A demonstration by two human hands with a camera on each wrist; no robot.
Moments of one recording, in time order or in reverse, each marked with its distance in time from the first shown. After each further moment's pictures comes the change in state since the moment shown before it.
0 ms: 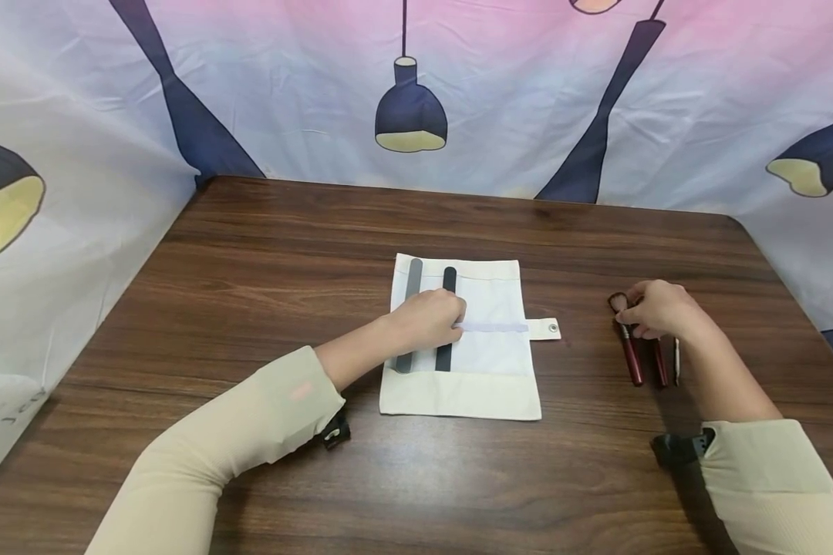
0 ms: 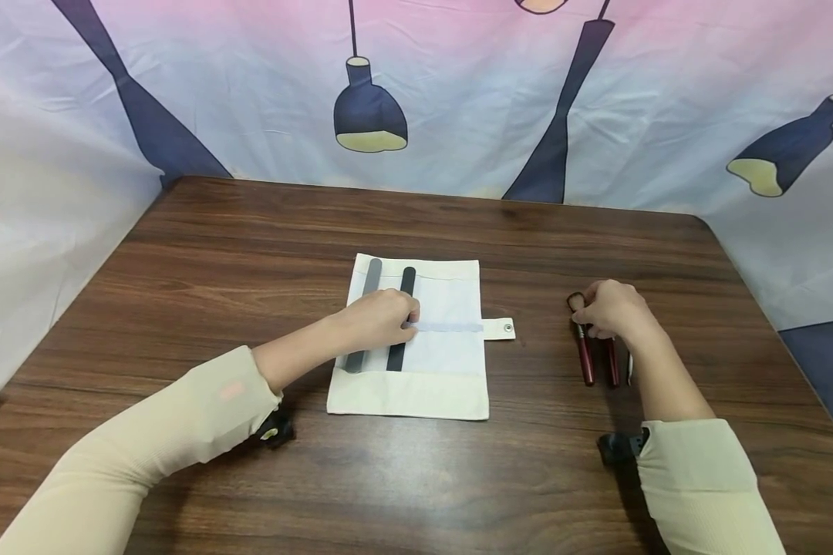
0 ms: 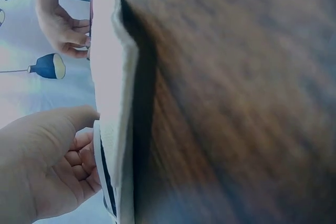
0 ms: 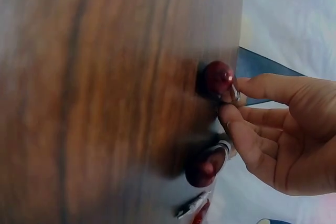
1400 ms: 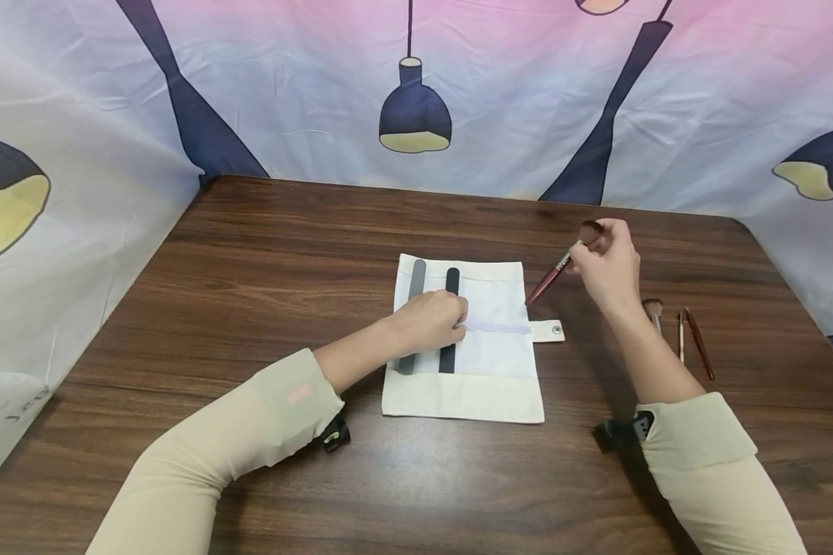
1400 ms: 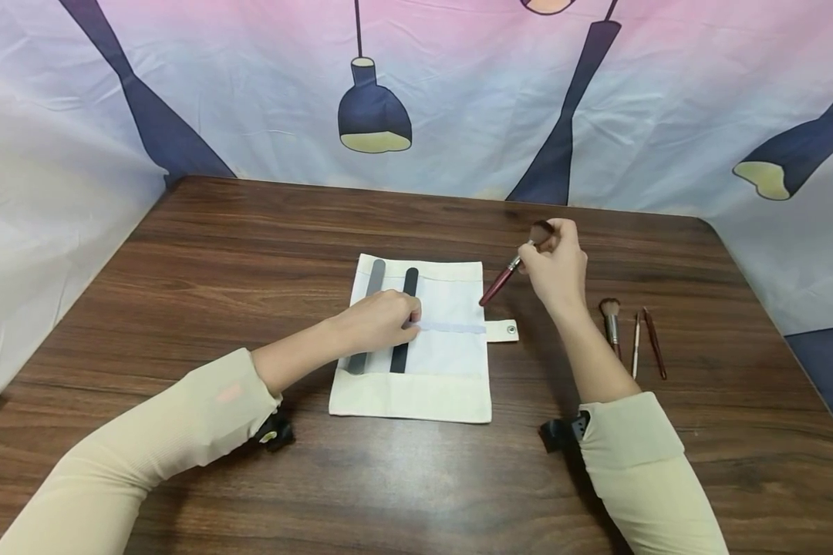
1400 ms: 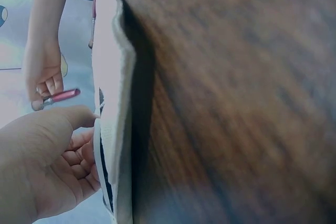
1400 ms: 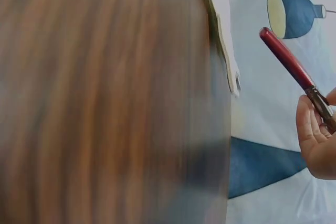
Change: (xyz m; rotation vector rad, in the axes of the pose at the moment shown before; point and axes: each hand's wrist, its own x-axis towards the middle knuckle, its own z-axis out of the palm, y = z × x) left_hand -0.004 0.001 -0.001 -0.030 0.036 -0.003; right_hand 0.022 -0.086 0.032 0.621 0.649 -0.269
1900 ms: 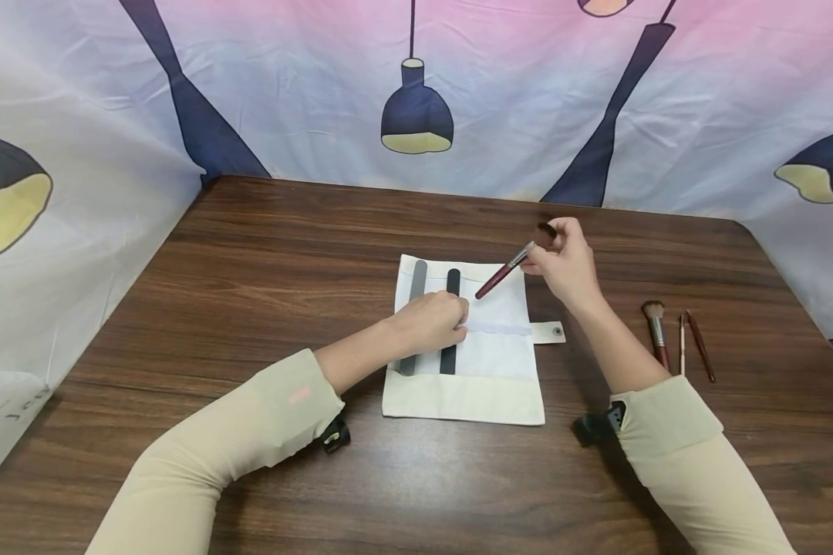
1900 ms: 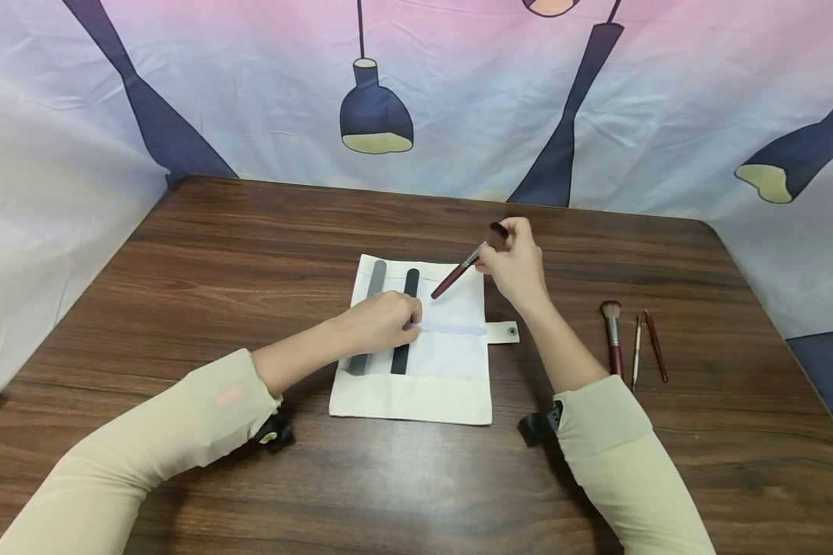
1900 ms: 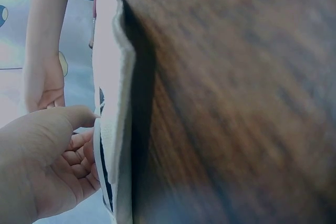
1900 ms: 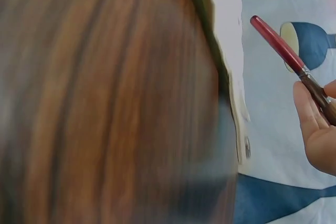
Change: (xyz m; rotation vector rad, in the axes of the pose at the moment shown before) left_hand 0.000 0.001 0.001 0.013 0.002 0.009; right_hand 0.001 -0.011 0.038 0.211 -0.222 -0.014
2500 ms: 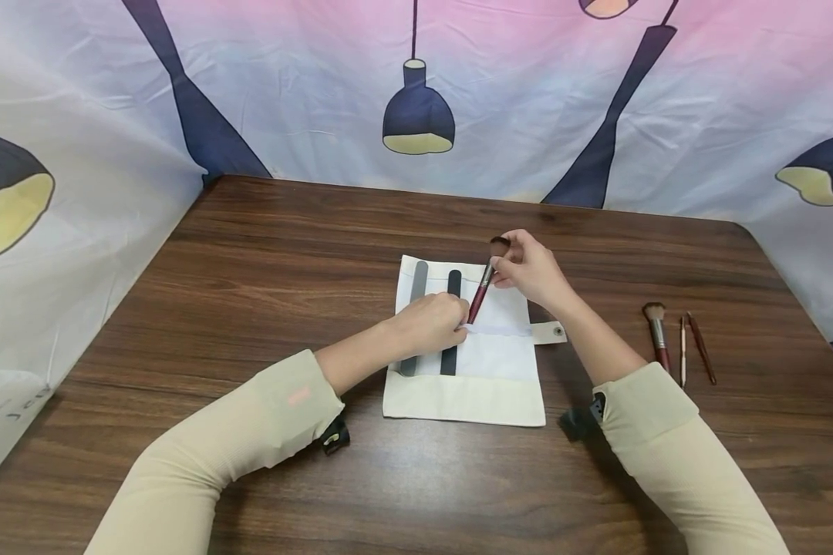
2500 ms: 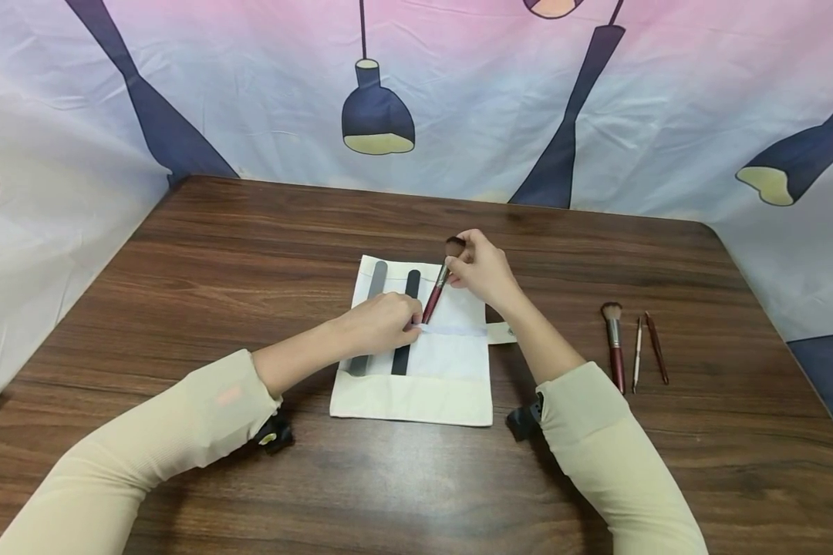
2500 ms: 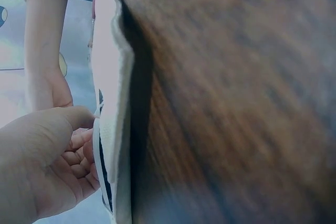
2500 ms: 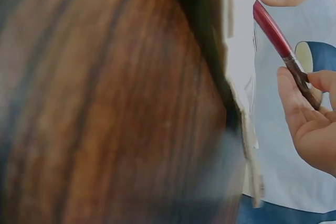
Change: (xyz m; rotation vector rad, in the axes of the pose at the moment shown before) left_hand 0.001 0.000 0.001 0.003 -0.010 -0.006; right_hand 0.010 0.004 0.023 -0.225 -0.311 0.078
